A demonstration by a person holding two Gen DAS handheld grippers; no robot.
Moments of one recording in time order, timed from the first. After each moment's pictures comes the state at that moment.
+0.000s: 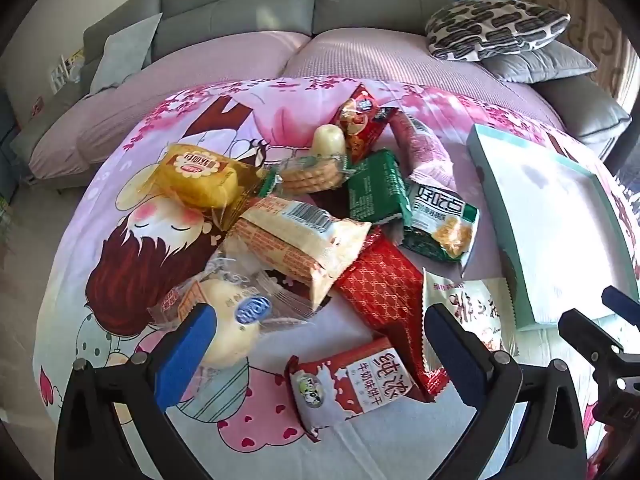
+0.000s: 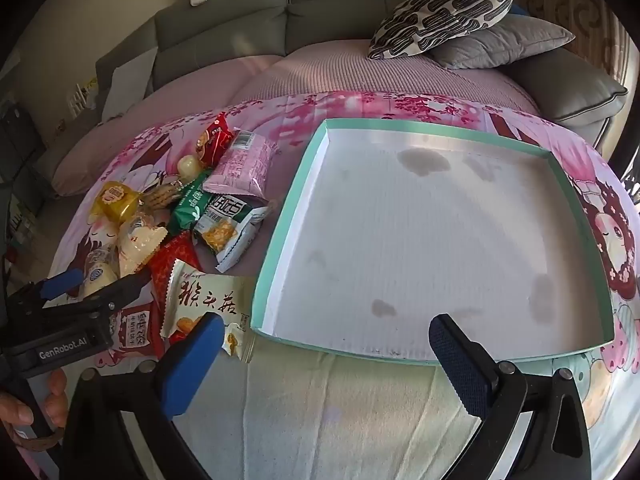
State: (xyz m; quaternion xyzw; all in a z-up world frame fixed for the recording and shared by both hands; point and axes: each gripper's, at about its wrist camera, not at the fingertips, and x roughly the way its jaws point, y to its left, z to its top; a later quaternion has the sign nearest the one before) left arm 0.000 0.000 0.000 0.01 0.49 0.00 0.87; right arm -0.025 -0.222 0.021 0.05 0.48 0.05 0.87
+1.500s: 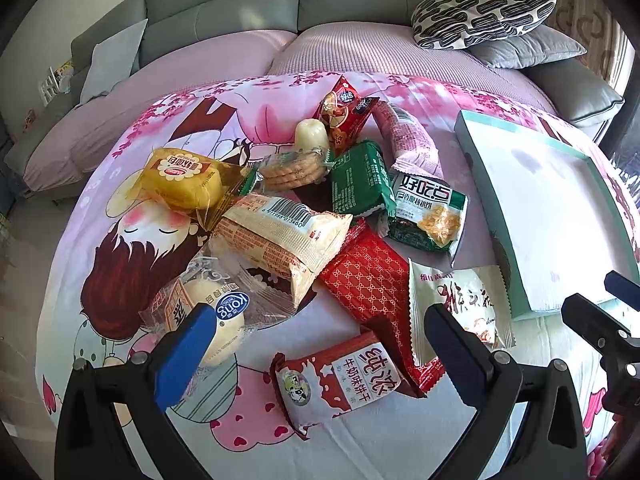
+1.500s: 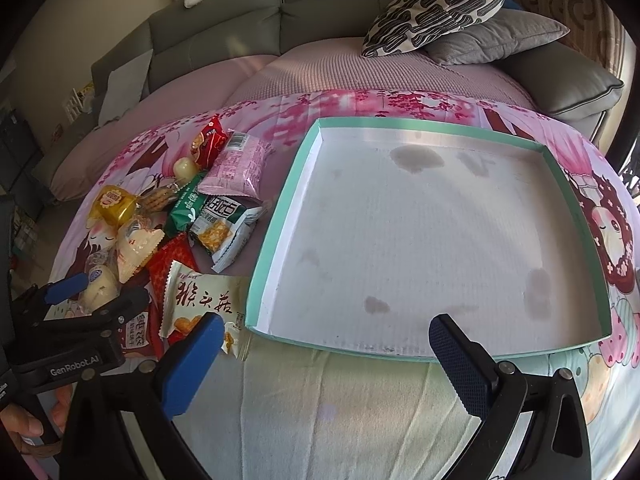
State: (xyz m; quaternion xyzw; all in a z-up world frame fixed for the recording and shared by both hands) left arm 0.000 -0.014 -0.003 0.04 0.49 -0.02 0.87; right arm -0.025 -0.227 0.022 0.06 0.48 0.04 0.87
